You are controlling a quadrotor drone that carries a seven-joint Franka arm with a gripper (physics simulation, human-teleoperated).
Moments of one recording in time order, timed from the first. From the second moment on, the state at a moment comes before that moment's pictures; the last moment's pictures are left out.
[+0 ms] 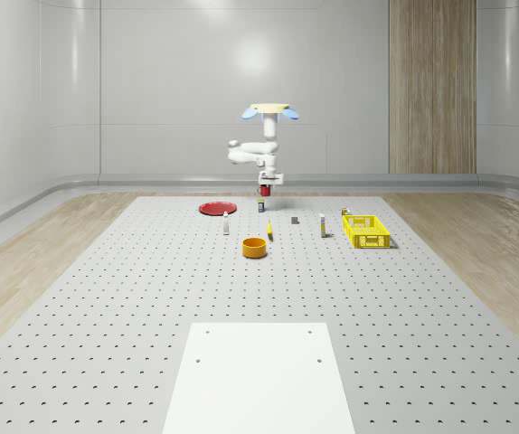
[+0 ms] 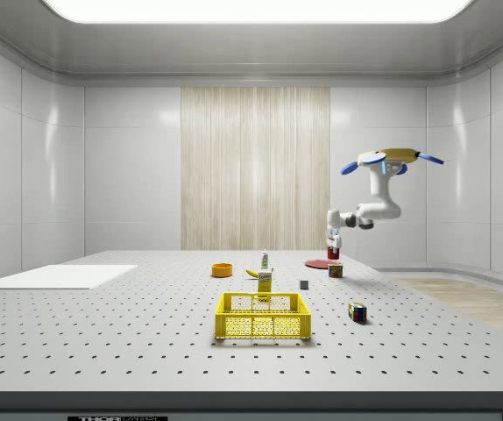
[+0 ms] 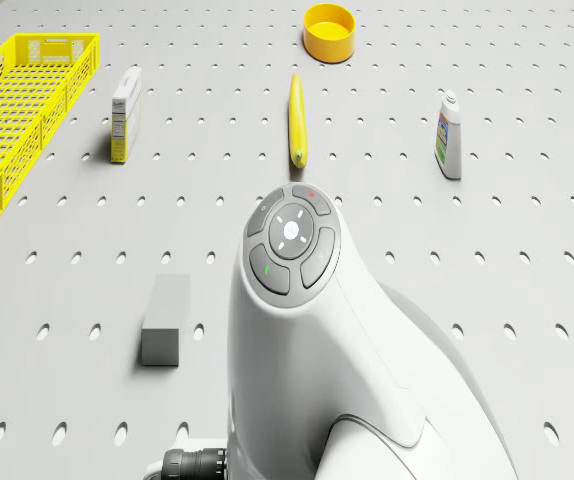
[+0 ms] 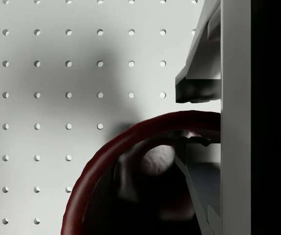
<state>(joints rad) -1.18 -1.49 1.33 -2.85 -1.82 1.57 1.67</state>
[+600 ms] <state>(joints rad) -1.18 -1.51 1.33 -2.85 -1.82 1.58 1.68</state>
